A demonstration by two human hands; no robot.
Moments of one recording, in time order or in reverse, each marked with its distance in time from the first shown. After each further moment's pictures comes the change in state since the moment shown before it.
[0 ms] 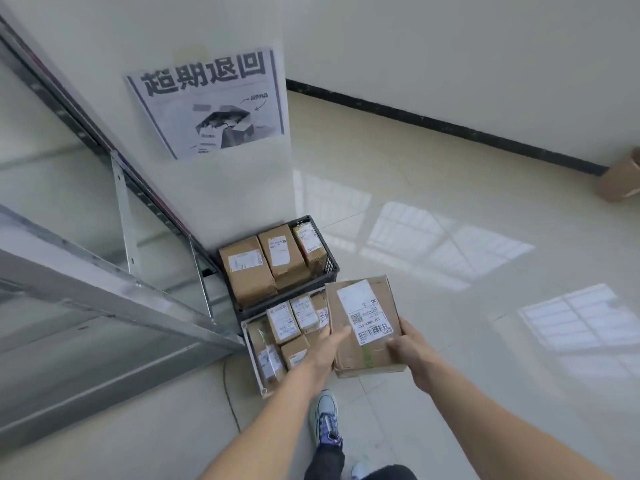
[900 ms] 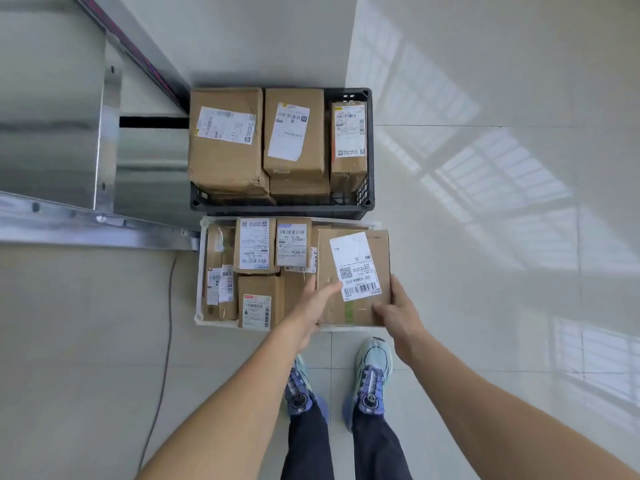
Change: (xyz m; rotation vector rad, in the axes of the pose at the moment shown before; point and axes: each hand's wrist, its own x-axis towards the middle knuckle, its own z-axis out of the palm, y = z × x) left_hand 0.328 -0.078 -0.042 -0.282 0.423 -0.138; right_hand 0.390 0.088 0.005 -0.298 -0.231 0.068
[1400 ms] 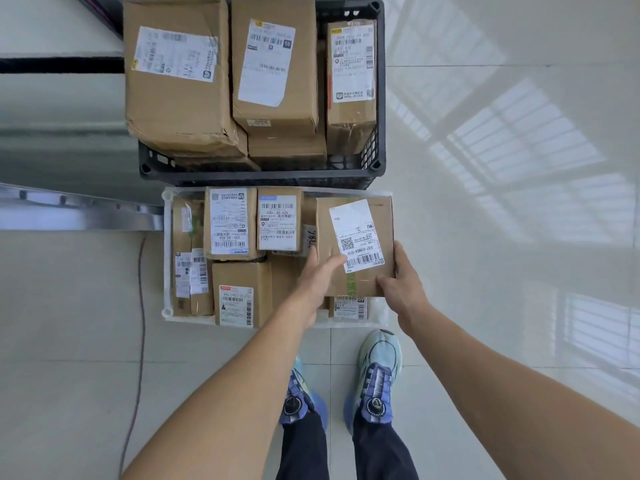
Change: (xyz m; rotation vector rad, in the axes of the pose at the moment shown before) left_hand 0.128 -0.035 0.005 -0.008 0.065 -0.025; right_hand 0.127 0.052 0.006 -0.121 0.029 -0.012
